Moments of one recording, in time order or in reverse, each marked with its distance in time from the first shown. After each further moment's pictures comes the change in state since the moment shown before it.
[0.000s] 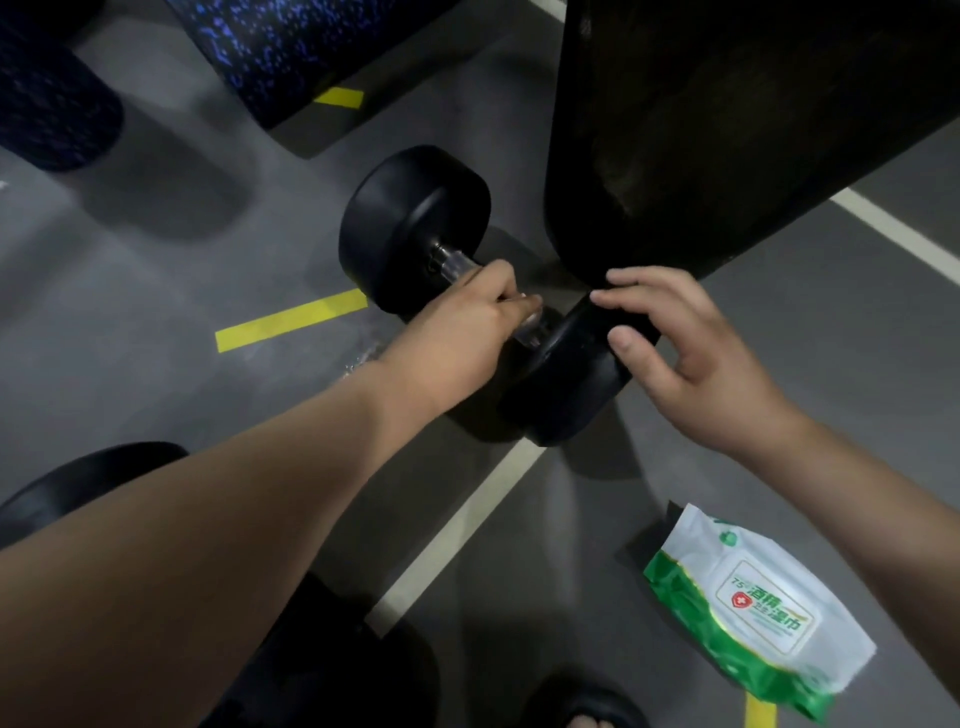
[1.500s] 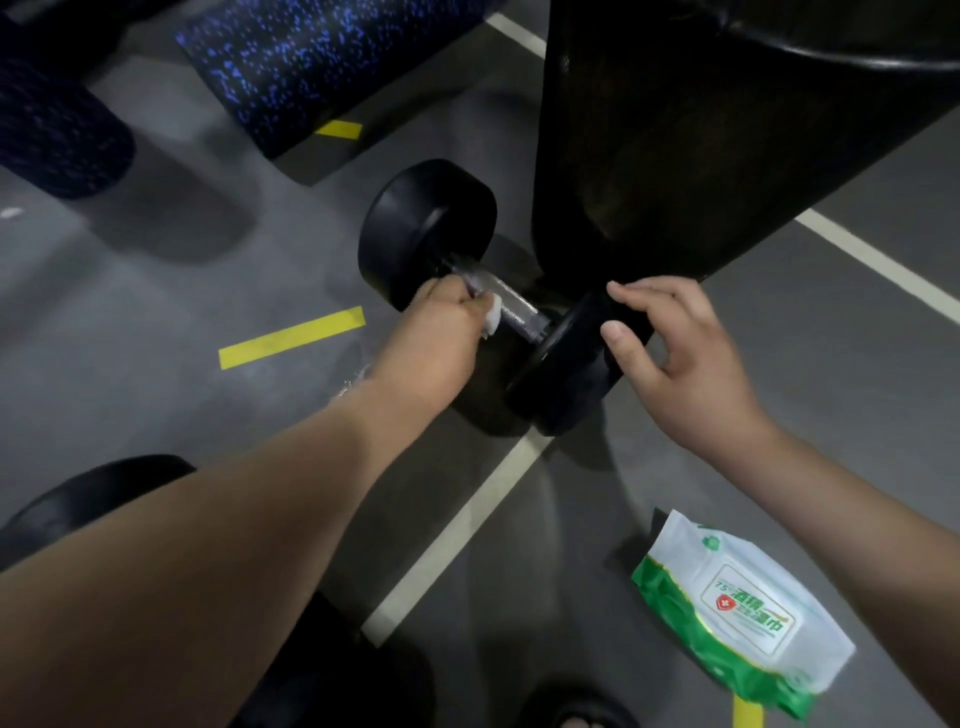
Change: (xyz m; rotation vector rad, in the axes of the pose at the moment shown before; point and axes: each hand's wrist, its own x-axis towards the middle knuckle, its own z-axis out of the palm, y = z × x) left_hand 0.001 0.003 -0.007 0.023 -0.002 -0.321; right_hand -0.002 -0.005 -0.004 -0.114 0.144 0.173
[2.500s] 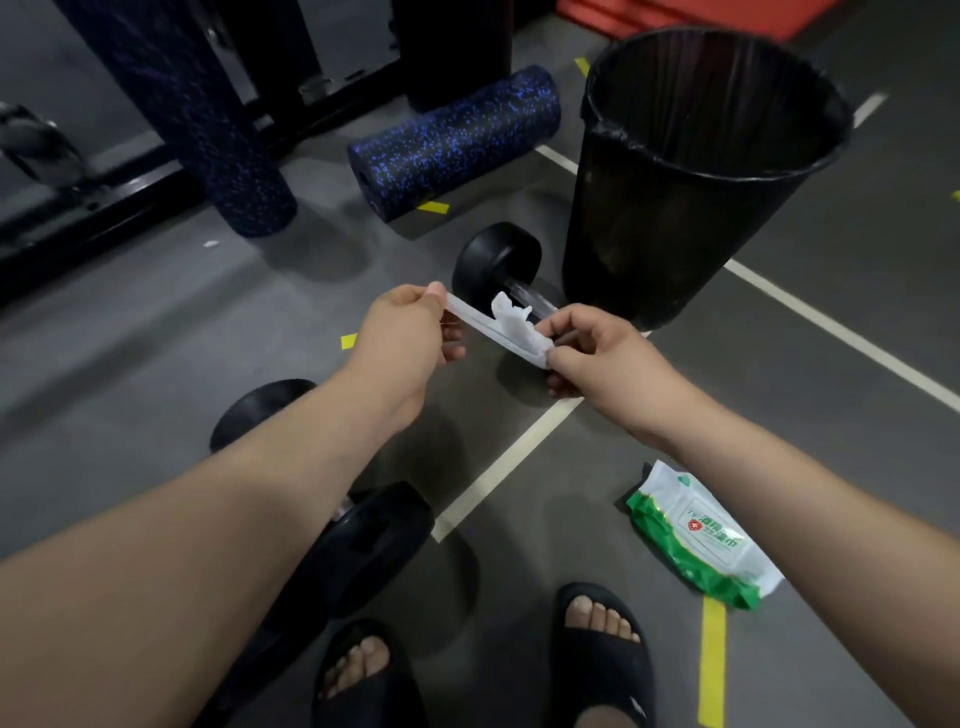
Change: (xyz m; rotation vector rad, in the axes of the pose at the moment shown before) left_hand -0.161 0.085 -0.186 -1.206 0.309 -0.751; right_hand -0.079 -0.205 -0.049 0.531 -0.328 0.308
